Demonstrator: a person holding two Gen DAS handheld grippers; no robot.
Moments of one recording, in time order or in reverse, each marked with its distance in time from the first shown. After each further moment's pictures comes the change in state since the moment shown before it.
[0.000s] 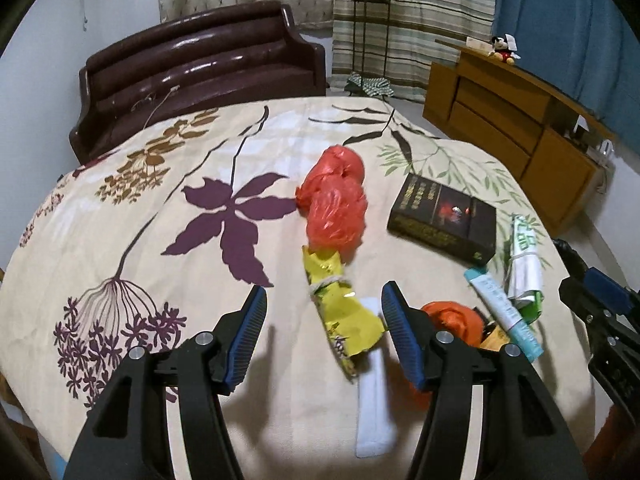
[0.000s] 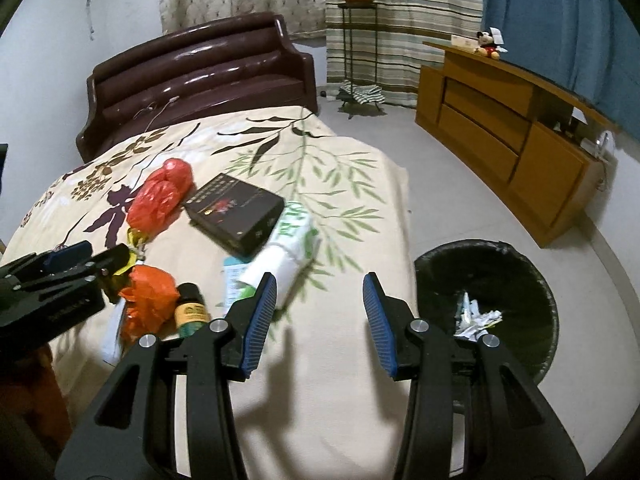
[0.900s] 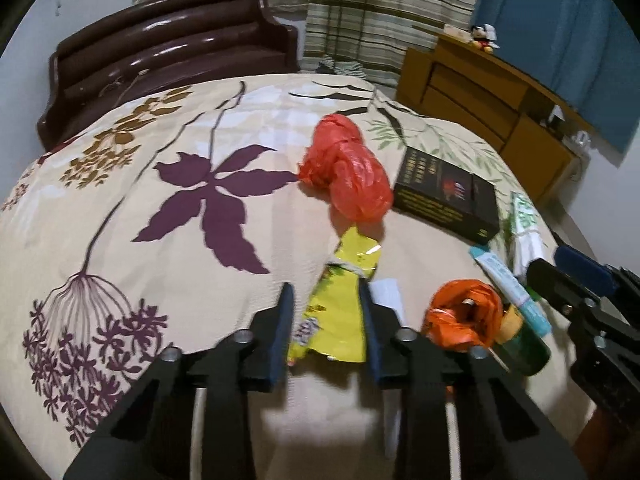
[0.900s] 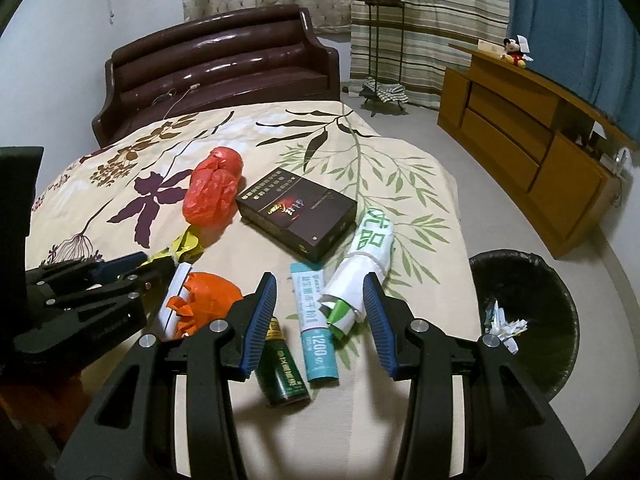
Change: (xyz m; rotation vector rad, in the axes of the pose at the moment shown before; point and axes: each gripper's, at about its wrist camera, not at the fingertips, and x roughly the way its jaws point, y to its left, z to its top) left arm 0.018 0.021 -0.005 0.027 0.058 -0.140; right arm 0.011 0.049 0.005 -0.056 0.021 0.039
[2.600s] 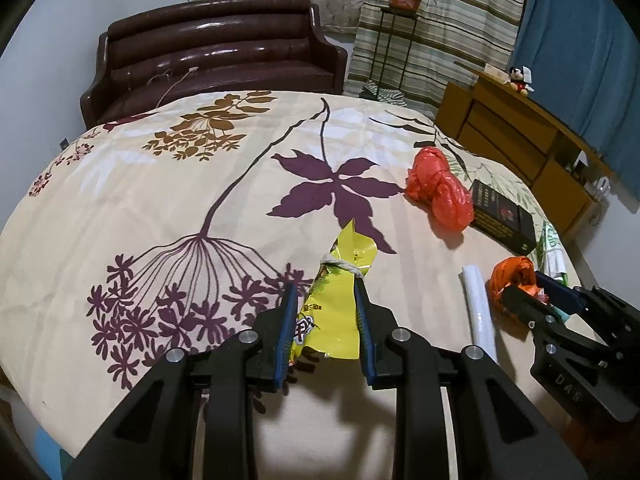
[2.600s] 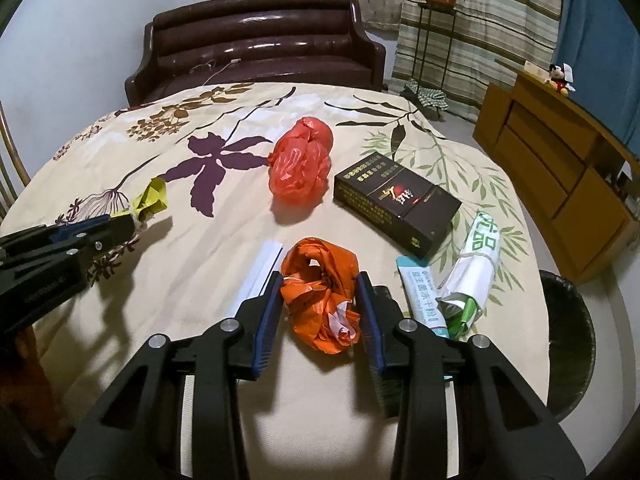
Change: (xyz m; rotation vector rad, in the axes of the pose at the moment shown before) left arm -0.051 0.069 -0.027 -0.135 -0.089 0.076; right arm 0.010 0.068 -0.011 -0.152 0.026 0.056
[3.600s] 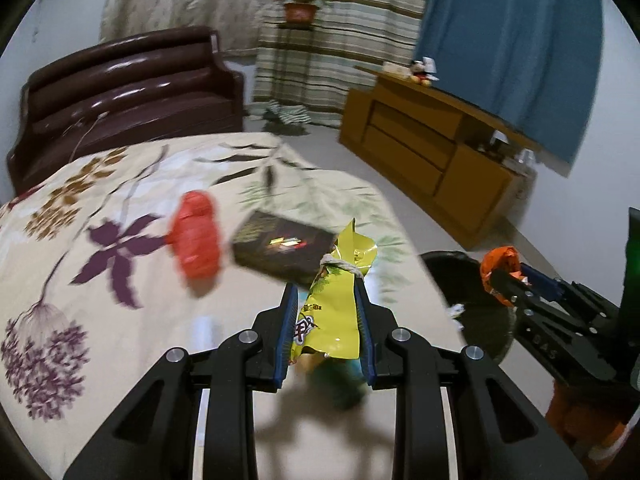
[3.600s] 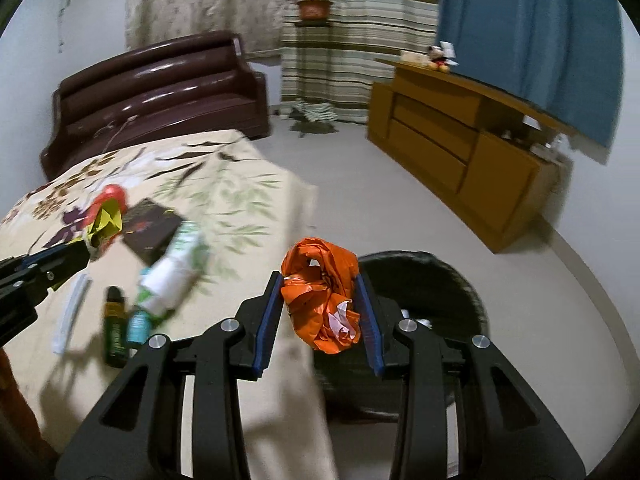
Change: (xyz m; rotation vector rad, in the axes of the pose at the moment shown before) left arm -0.007 -0.177 0.013 0.188 -0.072 -0.249; right arm -0.064 -0.183 -0.036 0.258 -0.104 -0.274
